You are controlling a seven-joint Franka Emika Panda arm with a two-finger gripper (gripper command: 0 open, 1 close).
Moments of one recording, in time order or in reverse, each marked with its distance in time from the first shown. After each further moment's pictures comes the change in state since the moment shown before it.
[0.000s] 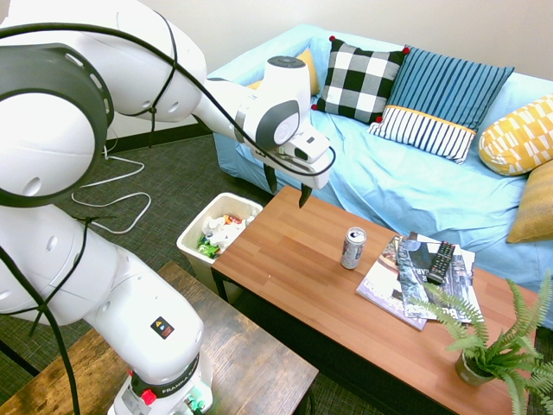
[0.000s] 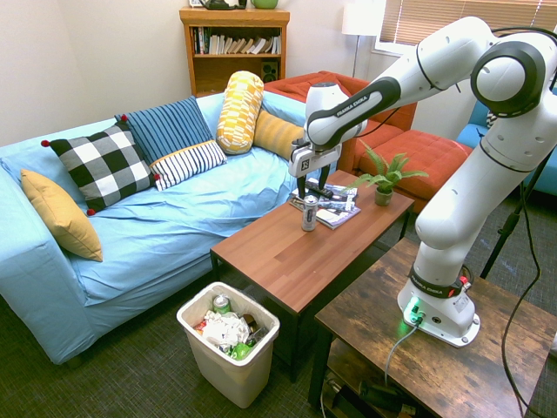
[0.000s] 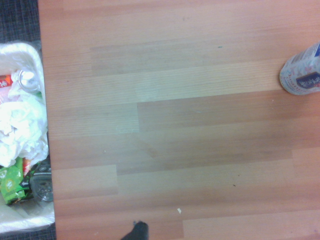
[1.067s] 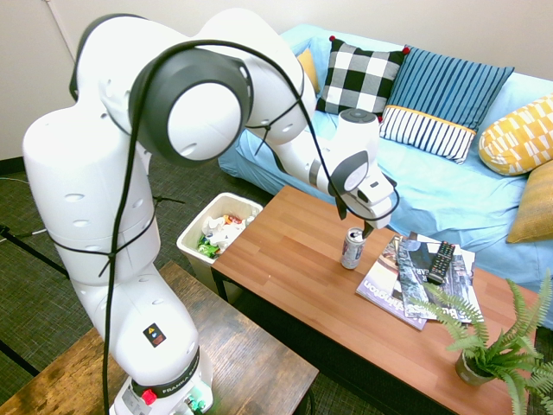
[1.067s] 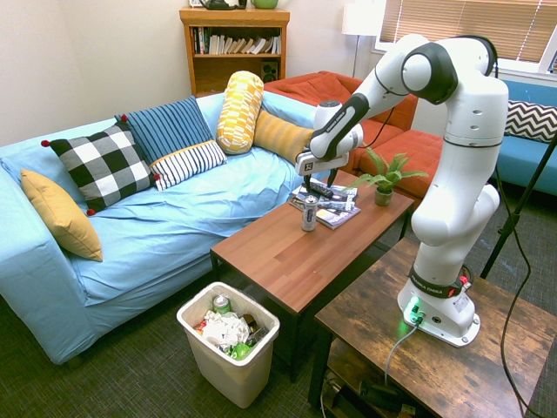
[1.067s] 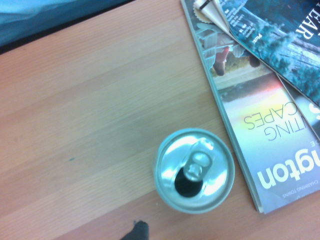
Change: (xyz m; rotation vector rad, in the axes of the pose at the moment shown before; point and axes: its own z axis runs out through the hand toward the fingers) arm 0.160 0.035 0.102 -0.001 0.119 0.346
